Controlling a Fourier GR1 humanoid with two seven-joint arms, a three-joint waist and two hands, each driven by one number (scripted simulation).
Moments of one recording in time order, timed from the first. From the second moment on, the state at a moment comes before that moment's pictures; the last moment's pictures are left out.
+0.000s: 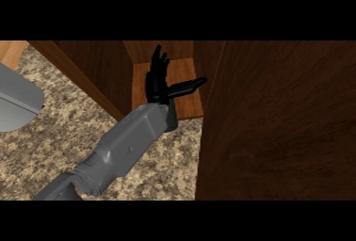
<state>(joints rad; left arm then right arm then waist) -1.04 0.00 -0.72 -0.34 1.45 0.48 -0.75 -0.11 -0.02 0.13 -2.29 -0.16 0.19 0.42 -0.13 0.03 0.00</state>
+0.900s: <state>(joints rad) -1.01 0.00 -0.82 -0.45 1.51 0.48 -0.86 -0.10 -0.03 0.11 -2.32 -0.19 0.19 0.45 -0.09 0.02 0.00</state>
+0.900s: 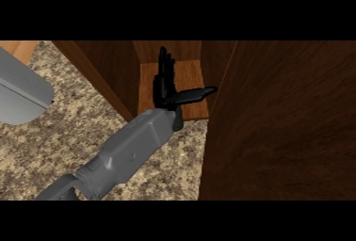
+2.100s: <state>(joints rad) -0.79 0.01 -0.91 -0.73 1.37 0.52 -0.93 -0.09 -0.04 0.08 -2.35 -0.16 0.14 0.50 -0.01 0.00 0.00</state>
